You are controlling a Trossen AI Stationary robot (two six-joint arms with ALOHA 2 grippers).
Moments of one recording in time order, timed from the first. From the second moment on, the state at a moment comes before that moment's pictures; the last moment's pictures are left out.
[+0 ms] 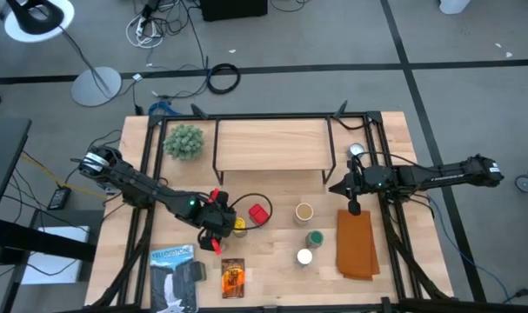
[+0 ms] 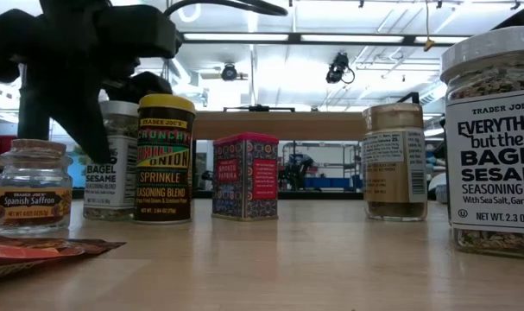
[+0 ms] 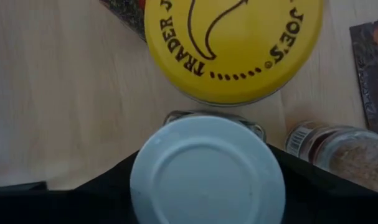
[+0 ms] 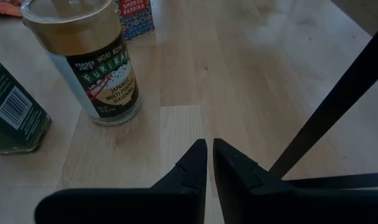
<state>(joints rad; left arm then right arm) -0.39 1.55 0.97 -0.67 -0.20 -0.19 0.04 0.37 0.10 -0.26 0.12 0.05</state>
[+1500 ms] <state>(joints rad) -0.23 1.55 1.48 -1.19 -0.21 -0.13 0.04 0.37 0.10 -0.26 0.12 0.05</state>
